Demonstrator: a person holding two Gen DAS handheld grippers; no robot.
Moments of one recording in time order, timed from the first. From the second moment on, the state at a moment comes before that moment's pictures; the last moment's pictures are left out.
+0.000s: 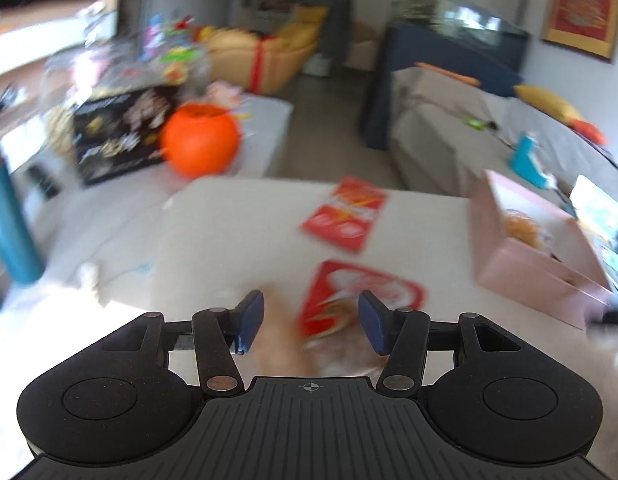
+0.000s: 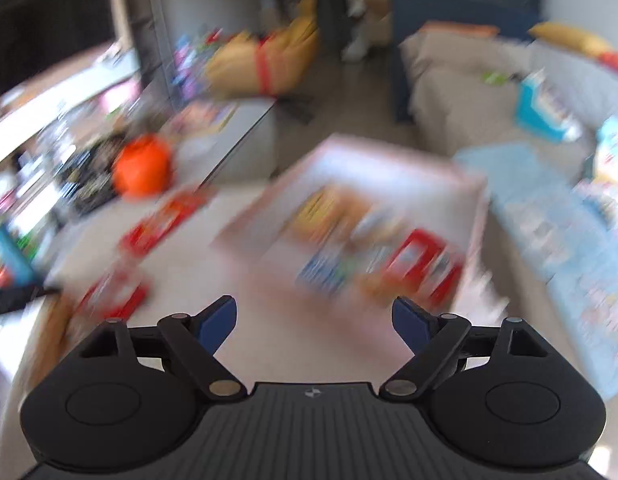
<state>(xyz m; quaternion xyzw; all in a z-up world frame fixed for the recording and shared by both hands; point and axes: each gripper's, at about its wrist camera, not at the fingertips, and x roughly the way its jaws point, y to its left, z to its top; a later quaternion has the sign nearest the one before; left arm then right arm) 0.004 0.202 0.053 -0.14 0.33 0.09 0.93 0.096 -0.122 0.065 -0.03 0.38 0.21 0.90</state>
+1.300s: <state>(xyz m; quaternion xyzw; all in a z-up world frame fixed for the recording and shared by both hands) 0.034 0.138 0.047 -0.09 0.33 -0.01 0.94 0.044 -0.107 -0.010 -0.07 0.36 0.20 0.91</state>
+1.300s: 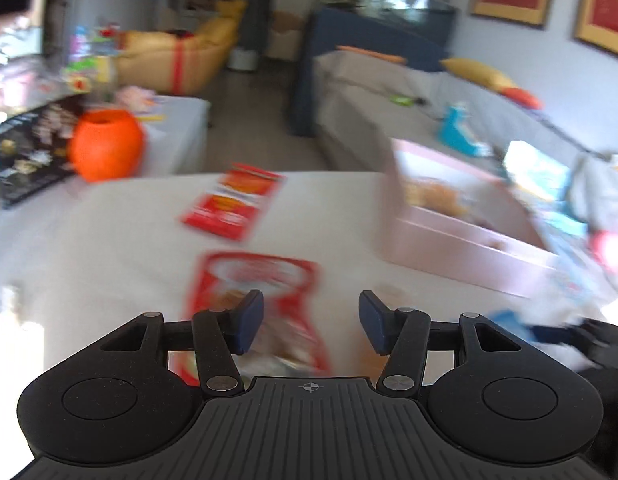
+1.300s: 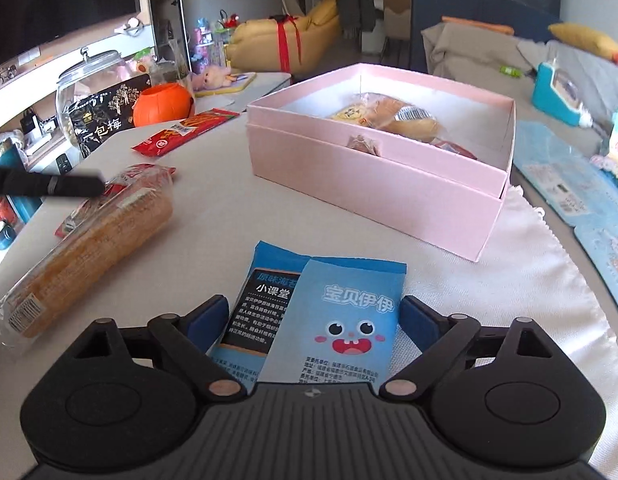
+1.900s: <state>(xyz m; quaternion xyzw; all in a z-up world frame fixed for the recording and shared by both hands) 0.094 0.157 0.013 -0.03 0.40 0.02 0.92 0.042 -0.108 -0.010 -0.07 0.36 0.21 0.91</state>
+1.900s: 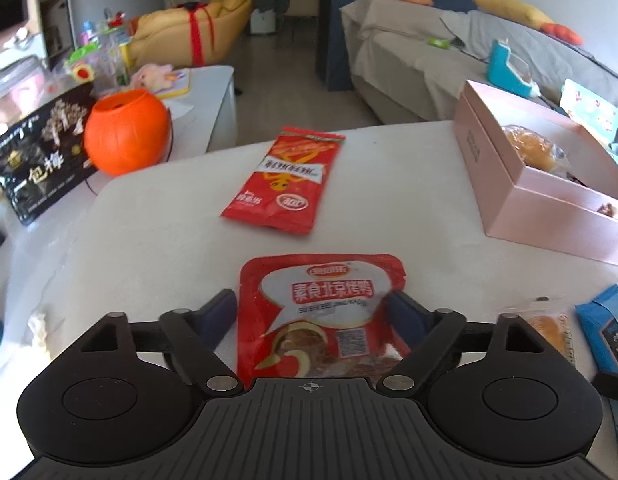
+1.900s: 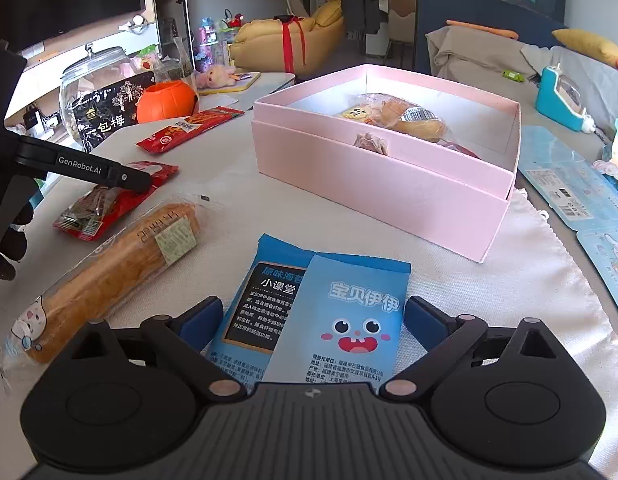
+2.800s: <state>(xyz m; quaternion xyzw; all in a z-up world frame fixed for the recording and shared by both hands) 0.039 0.119 0.021 -0.07 0.39 -0.04 0.92 0.045 -0.104 -0.013 -0.08 0.36 0.22 0.90</state>
